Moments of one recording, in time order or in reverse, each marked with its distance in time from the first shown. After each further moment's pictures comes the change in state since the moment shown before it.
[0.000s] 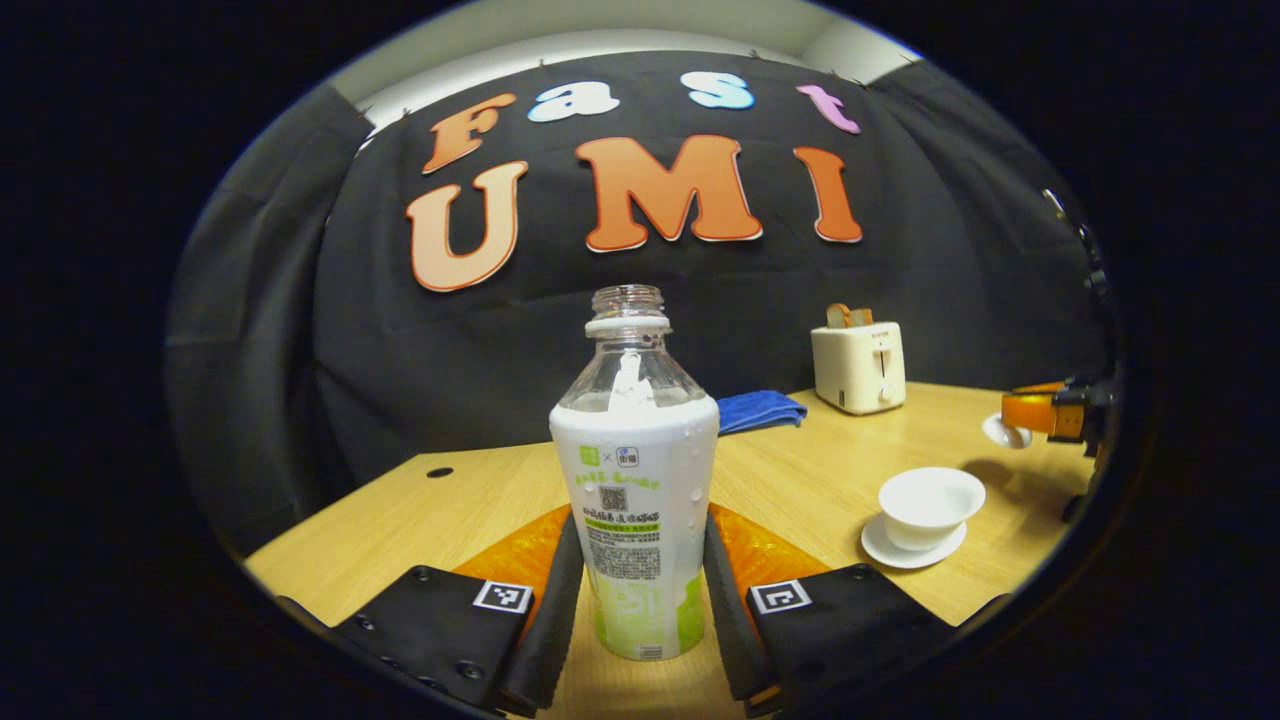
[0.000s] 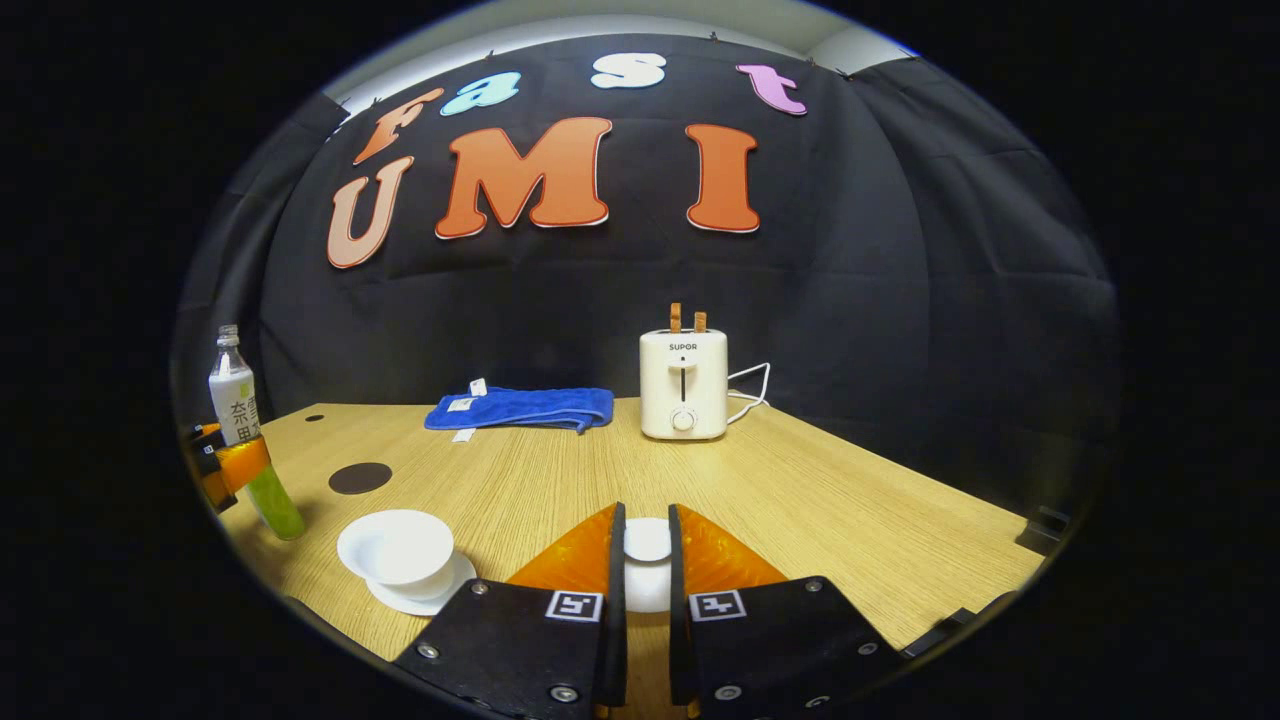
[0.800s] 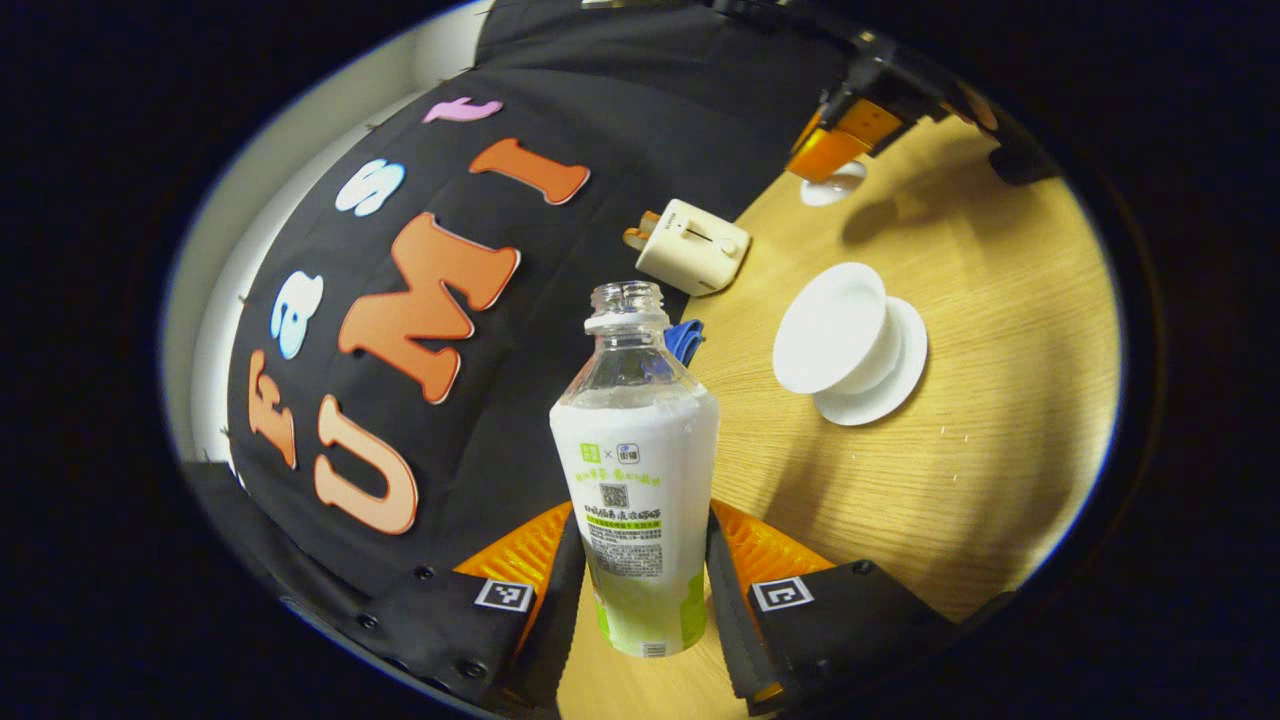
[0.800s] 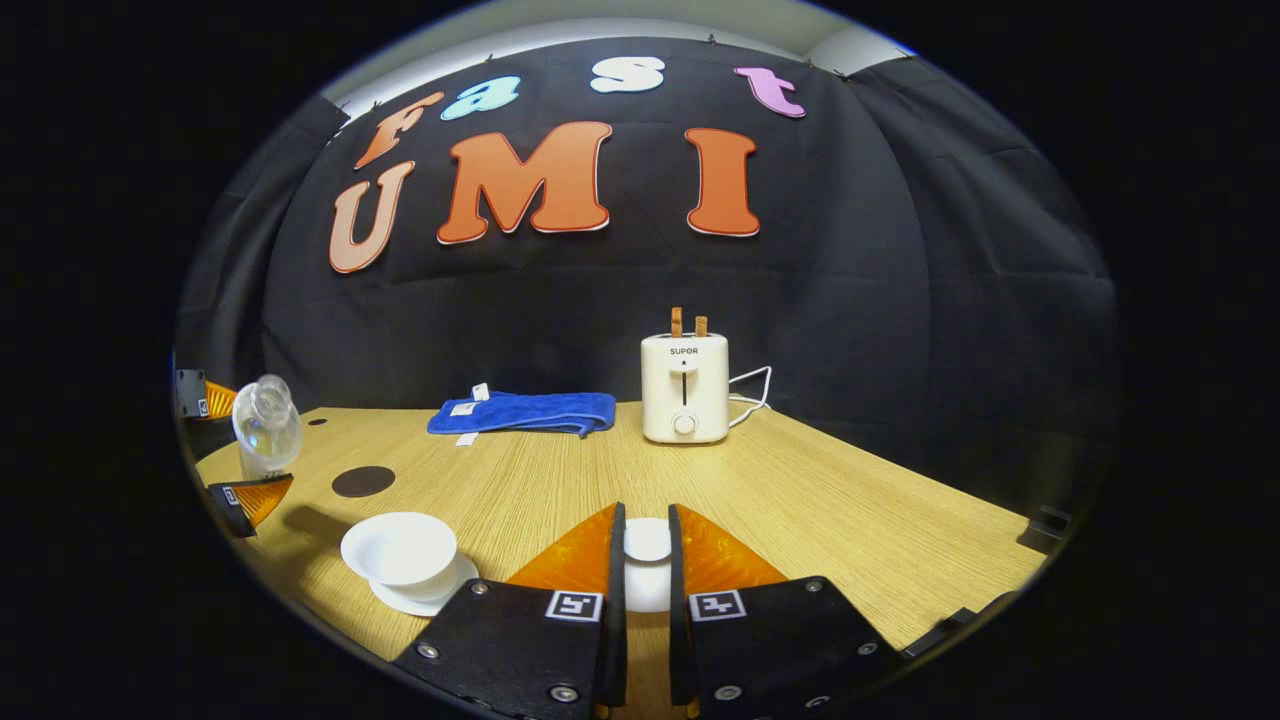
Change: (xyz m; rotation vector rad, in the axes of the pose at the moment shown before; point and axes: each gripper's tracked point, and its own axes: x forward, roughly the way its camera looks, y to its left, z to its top) left arm 0.007 -0.069 0.010 0.973 -0.023 -0.203; right arm -0.002 0.000 0.003 0.006 -0.017 0.008
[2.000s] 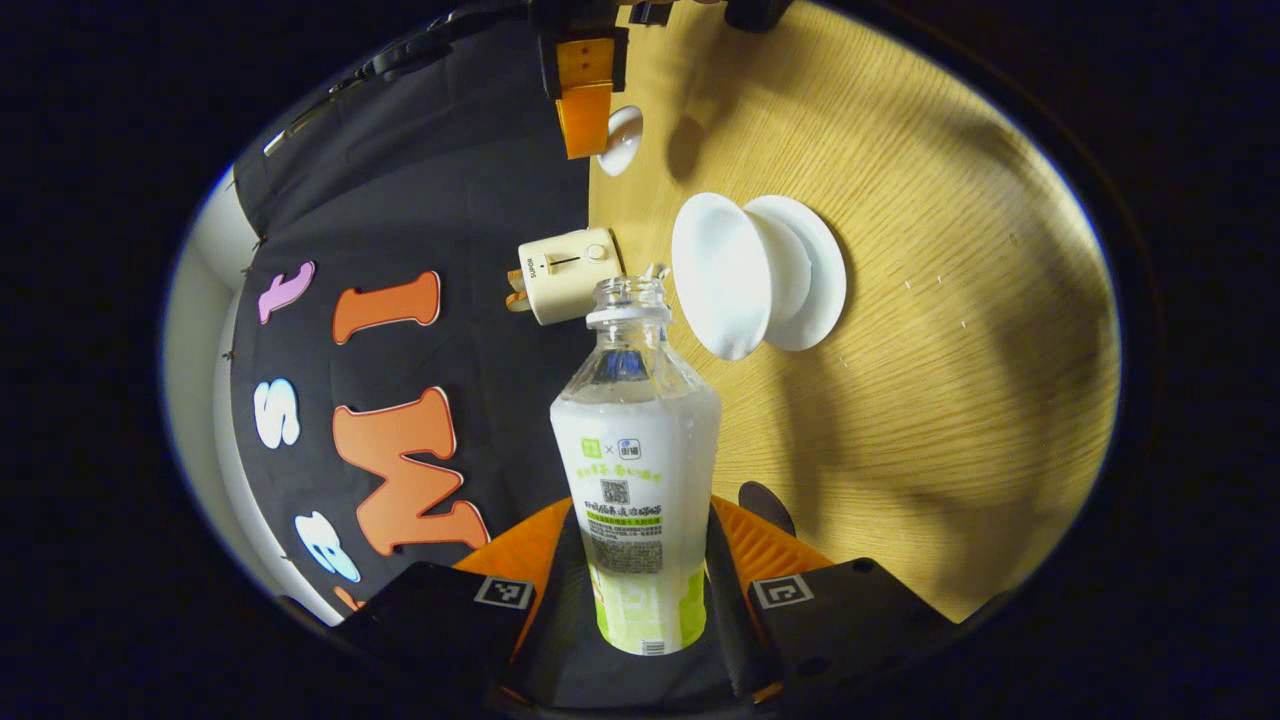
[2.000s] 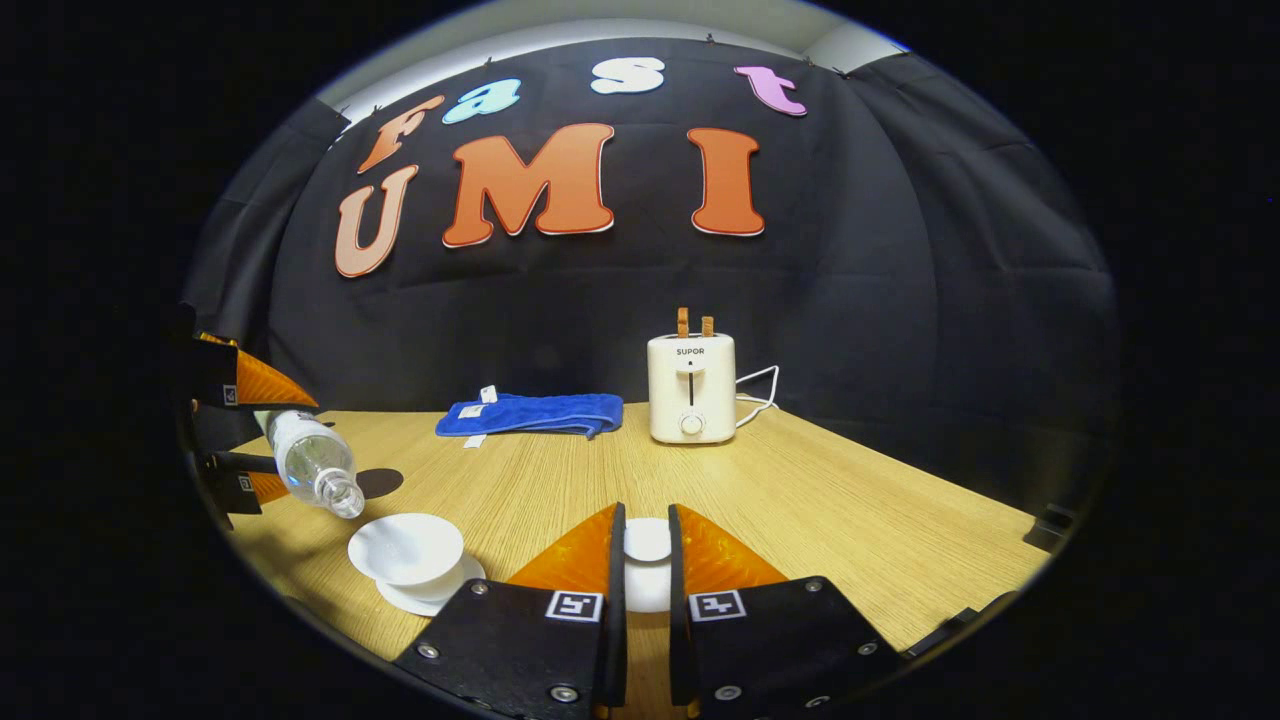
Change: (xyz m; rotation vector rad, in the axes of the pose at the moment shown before) left arm 0.014 0.009 0.022 0.663 -0.034 -0.090; right arm -0.001 0.001 0.001 0.014 -0.002 0.025
